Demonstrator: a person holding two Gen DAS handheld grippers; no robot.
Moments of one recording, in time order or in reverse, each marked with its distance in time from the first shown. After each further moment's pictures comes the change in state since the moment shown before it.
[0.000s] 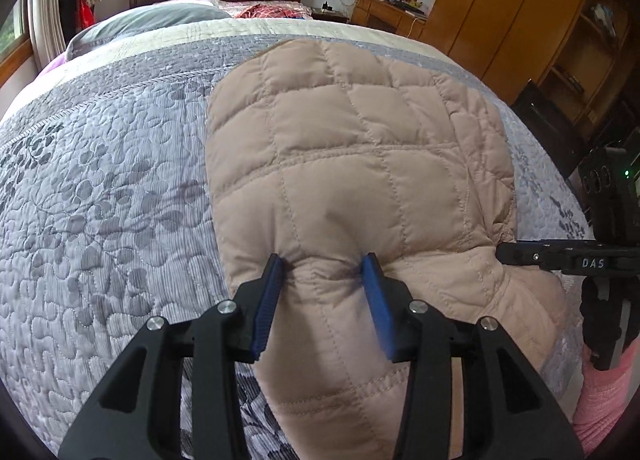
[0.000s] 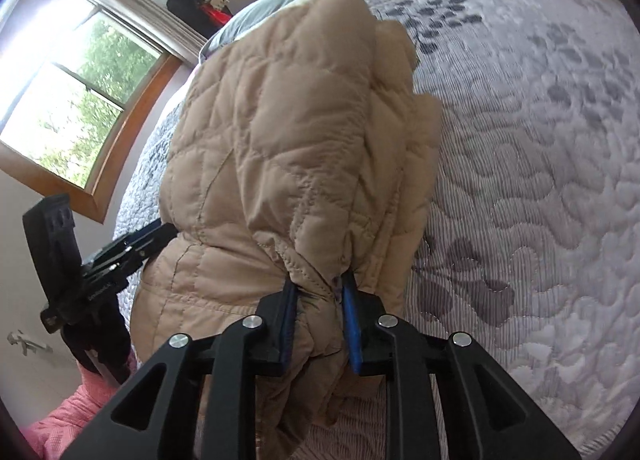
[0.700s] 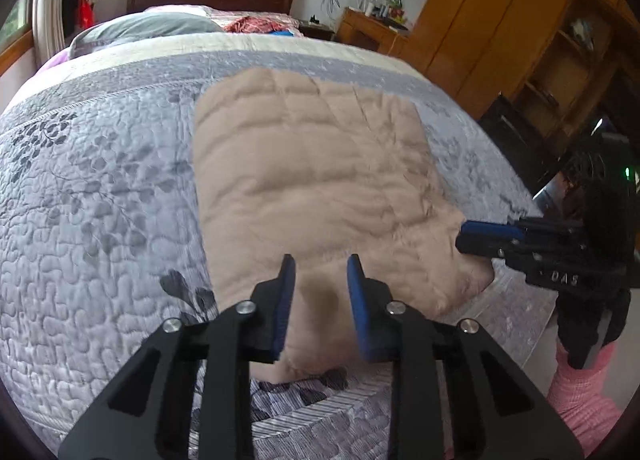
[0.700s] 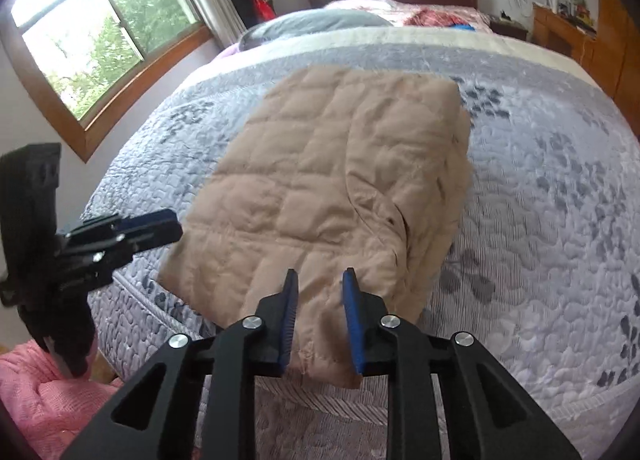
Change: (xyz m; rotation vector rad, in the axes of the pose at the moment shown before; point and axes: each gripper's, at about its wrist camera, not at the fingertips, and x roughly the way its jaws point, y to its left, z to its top) left arm -0.072 -0.036 -0.041 -0.031 -0.038 -0.075; right arm -0.052 0.091 -0.045 -0.290 -0.071 -0.180
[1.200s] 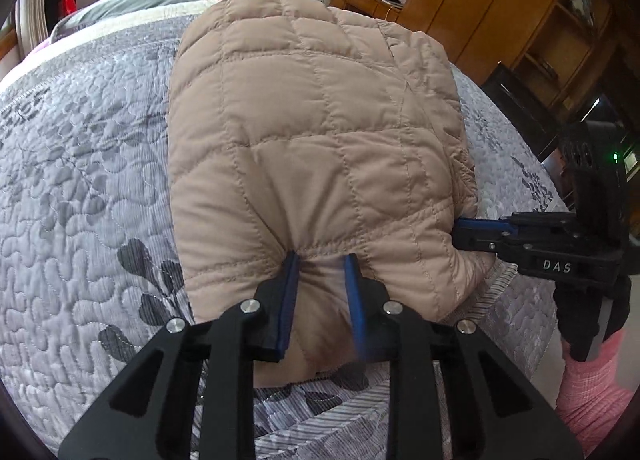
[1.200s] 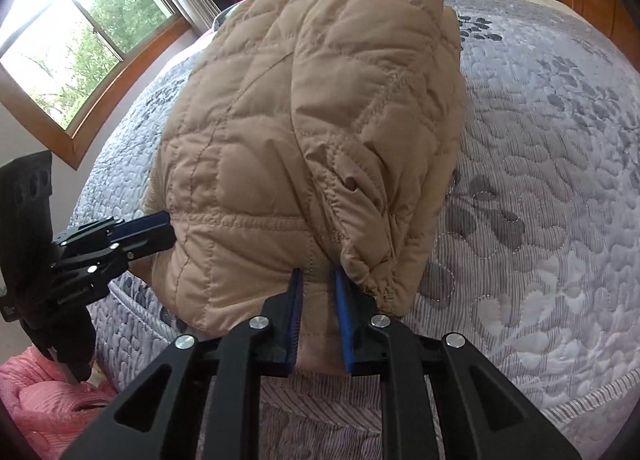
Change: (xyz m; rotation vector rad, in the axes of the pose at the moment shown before) left arm 0.053 0.010 -0.021 0.026 0.079 -0.029; right arm 0.051 -0.033 -0.037 0.092 0.077 0.031
